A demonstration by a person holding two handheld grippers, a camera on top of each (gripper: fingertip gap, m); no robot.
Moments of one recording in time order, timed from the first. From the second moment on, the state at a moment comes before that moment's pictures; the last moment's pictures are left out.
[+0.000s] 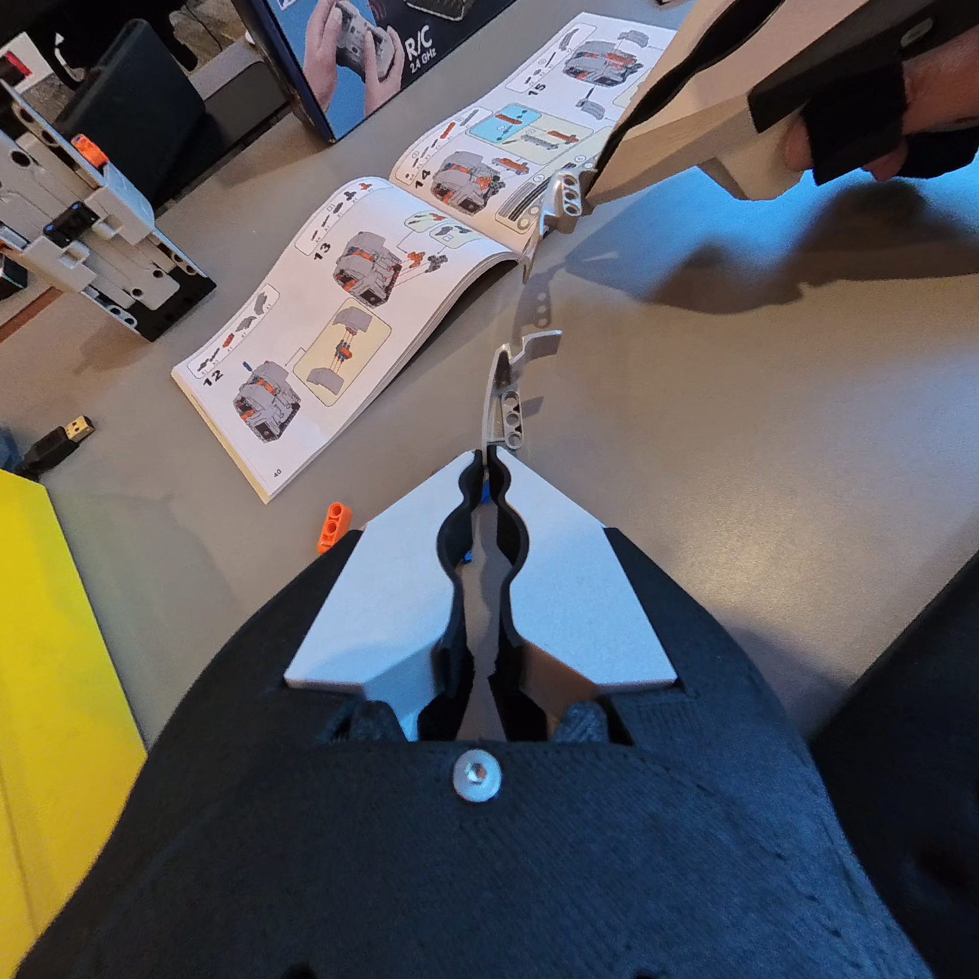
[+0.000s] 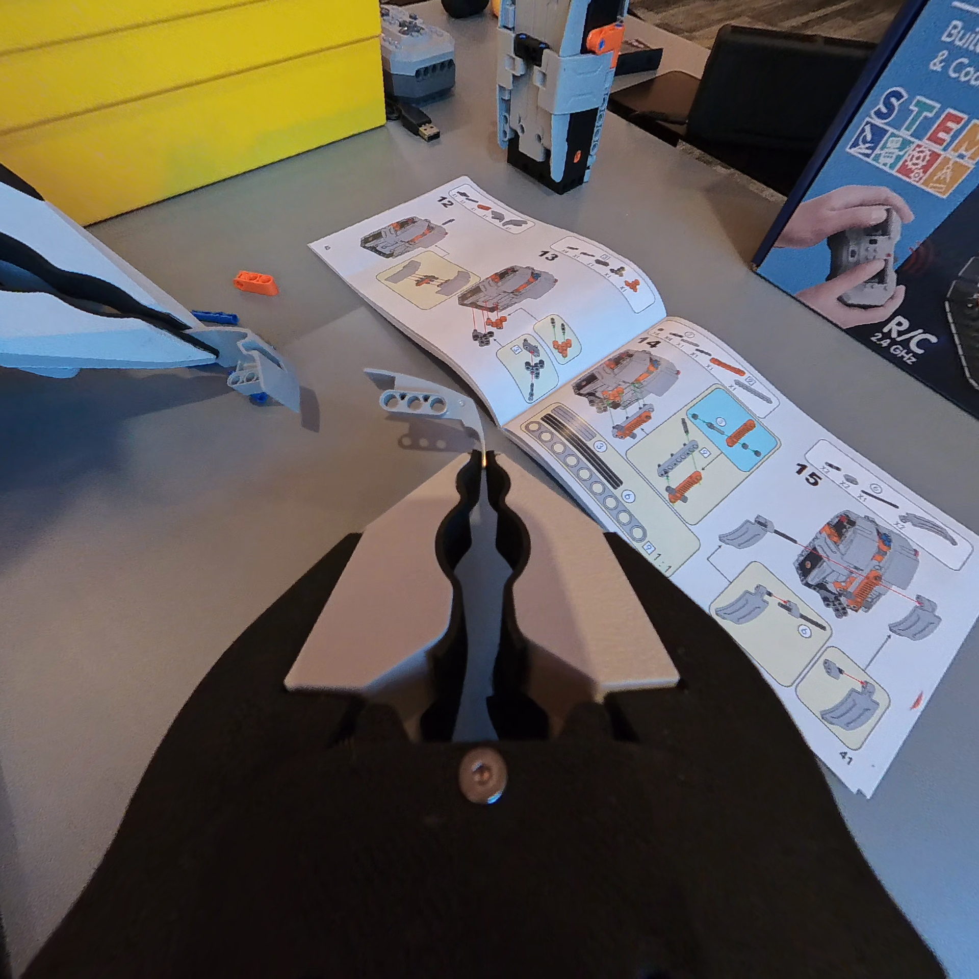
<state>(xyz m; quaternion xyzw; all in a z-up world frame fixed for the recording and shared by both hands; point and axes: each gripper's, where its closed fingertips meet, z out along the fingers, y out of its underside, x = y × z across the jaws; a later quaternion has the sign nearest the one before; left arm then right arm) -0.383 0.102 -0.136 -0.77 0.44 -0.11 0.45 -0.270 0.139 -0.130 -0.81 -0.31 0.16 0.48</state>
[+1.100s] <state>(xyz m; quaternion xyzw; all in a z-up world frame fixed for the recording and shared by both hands) -0.378 0.096 -0.148 -0.77 0.47 -0.11 0.42 -0.269 0.134 -0.137 -0.82 -0.29 0.20 0.45</state>
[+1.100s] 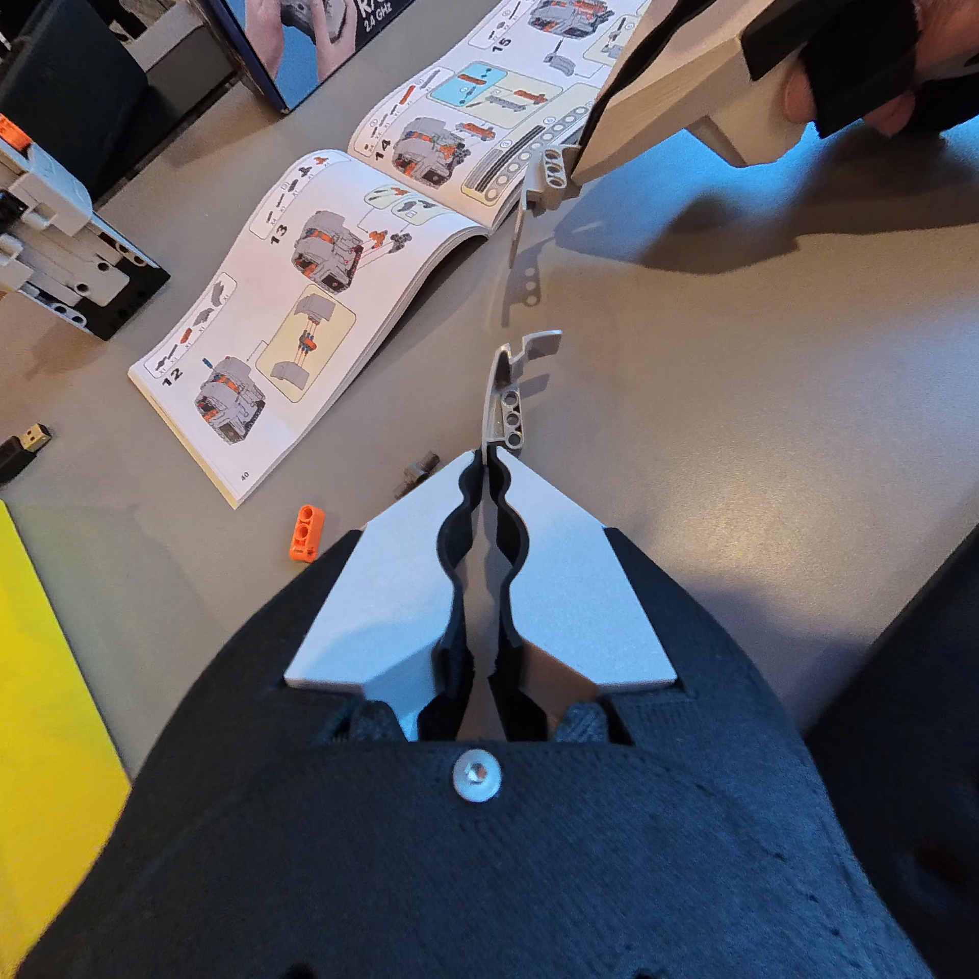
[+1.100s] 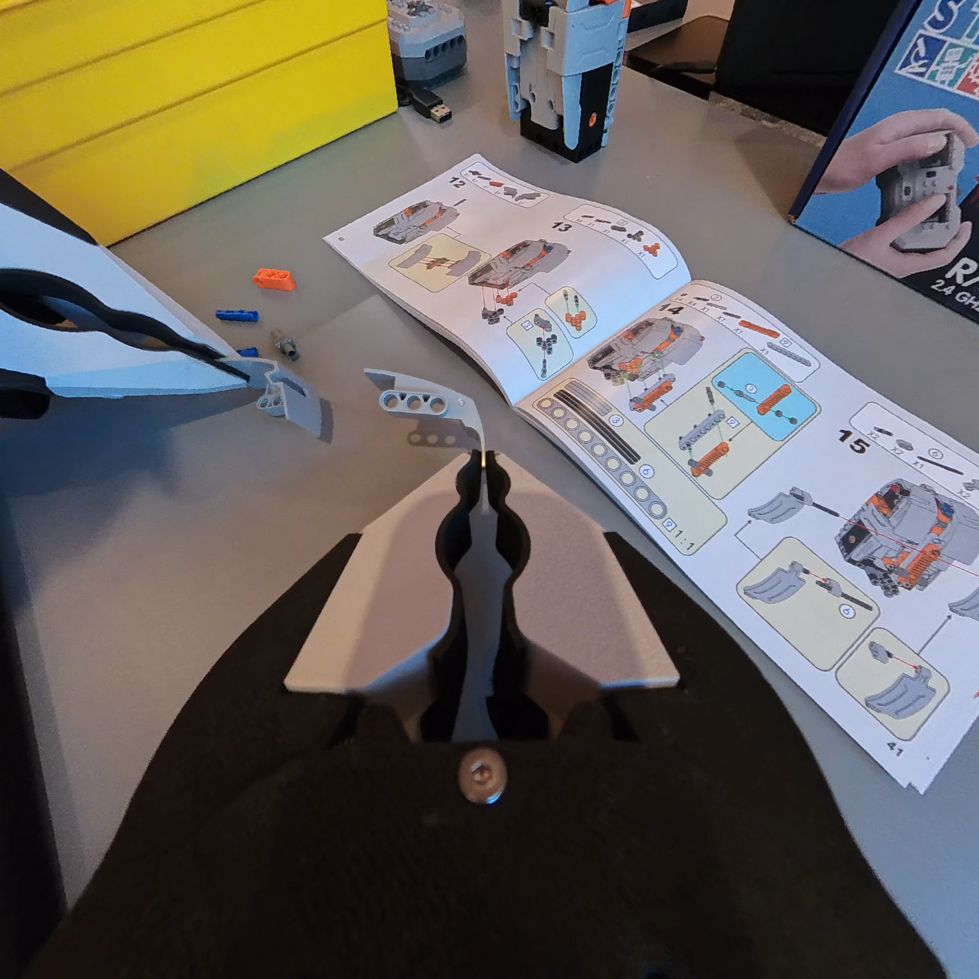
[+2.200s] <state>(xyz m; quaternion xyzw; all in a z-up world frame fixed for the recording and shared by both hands) -0.370 0.088 -0.150 -0.76 0.48 -0.12 0.42 -0.266 0.136 -0.132 -0.82 -0.28 0.21 0.46</state>
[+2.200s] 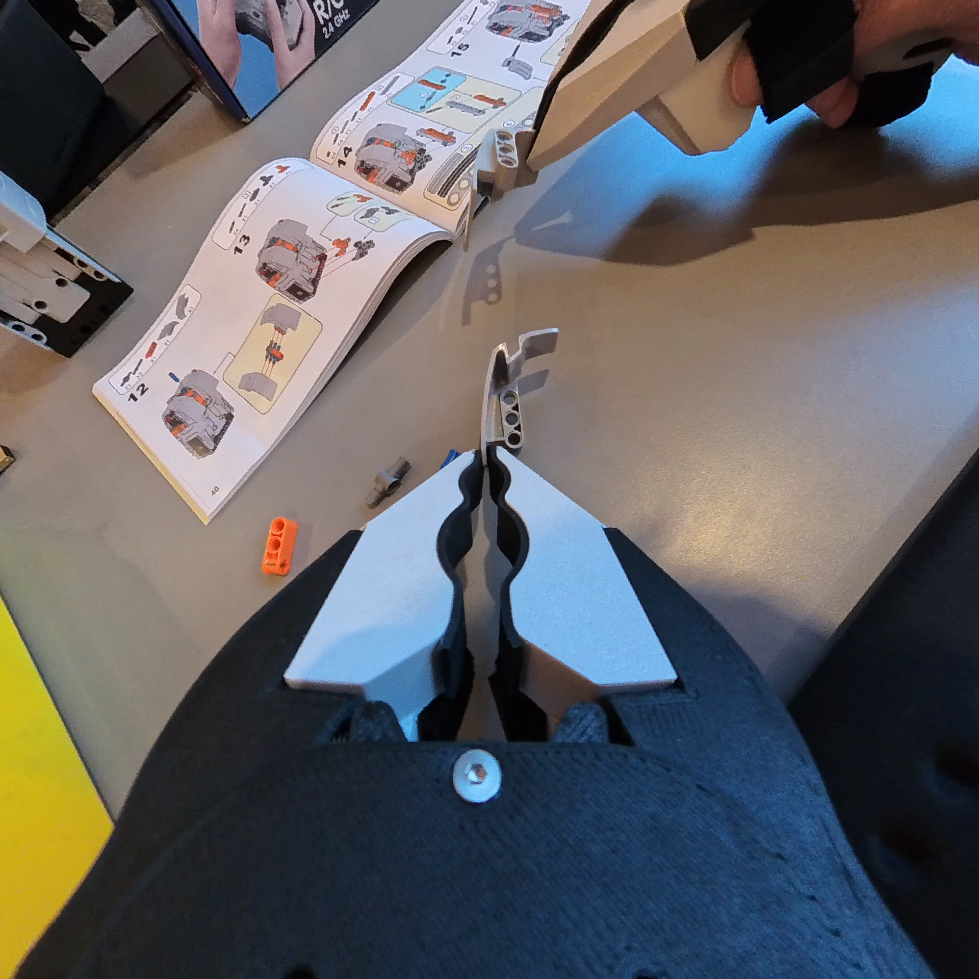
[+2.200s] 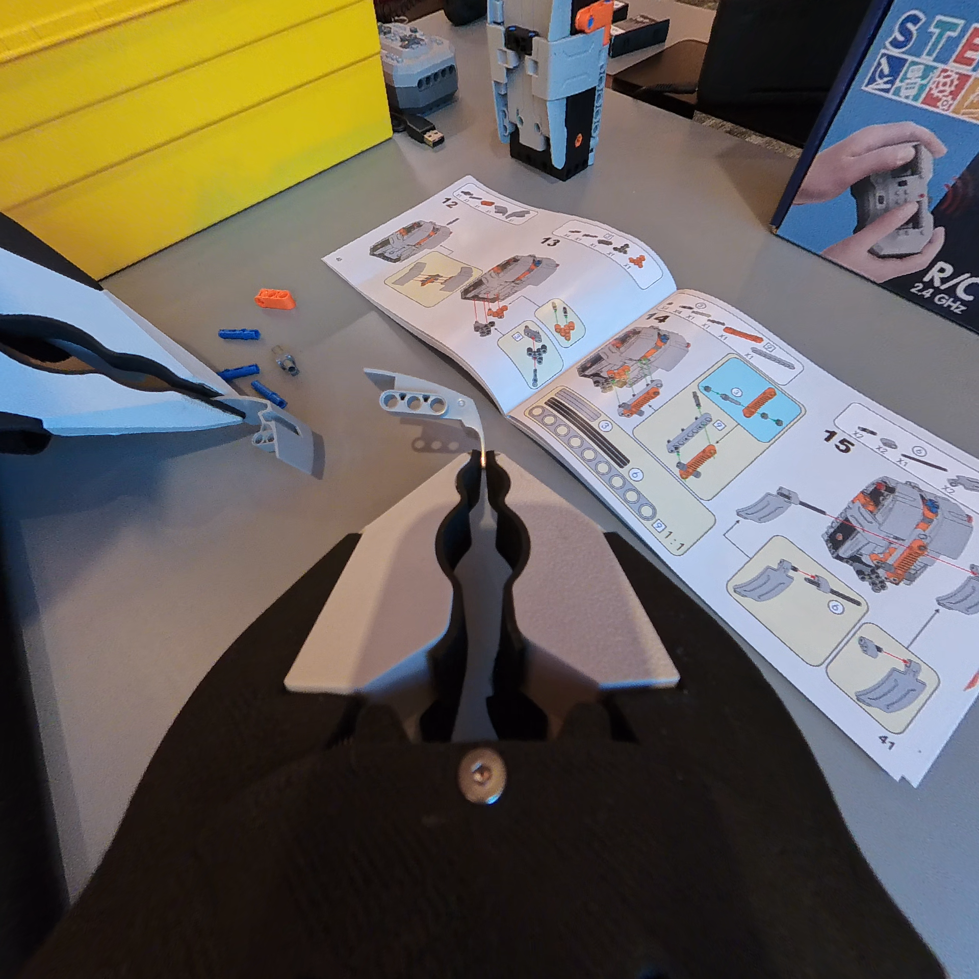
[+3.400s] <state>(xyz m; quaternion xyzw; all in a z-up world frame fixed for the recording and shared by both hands) -0.385 0.100 -0.152 -0.78 0.45 -0.22 0.37 -0.244 0.146 -0.123 -0.81 -0.26 0.21 0.49</state>
